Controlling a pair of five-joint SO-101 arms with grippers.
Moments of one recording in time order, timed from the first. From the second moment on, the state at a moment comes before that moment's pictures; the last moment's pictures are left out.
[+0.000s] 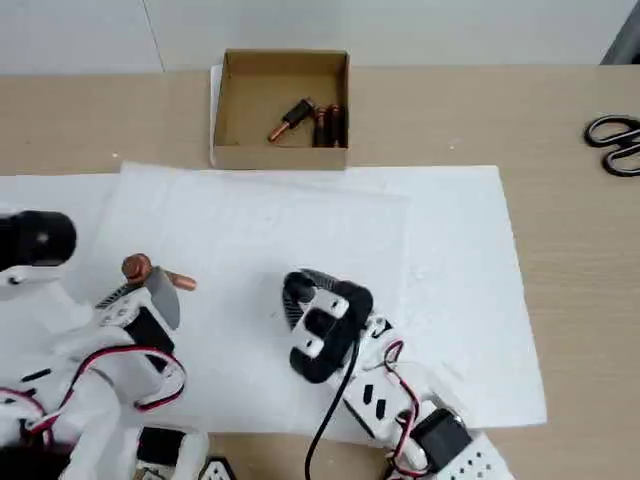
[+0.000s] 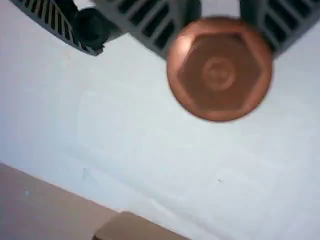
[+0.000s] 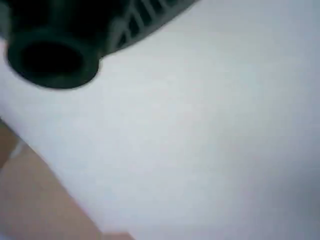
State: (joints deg) left arm 3.5 -65.9 16.7 98.5 34.7; right arm -42.7 -102.9 95.7 24.9 14.3
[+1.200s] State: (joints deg) left arm 19.4 -63.6 18.0 95.6 40.5; right arm -50.8 -102.9 95.7 21.1 14.3
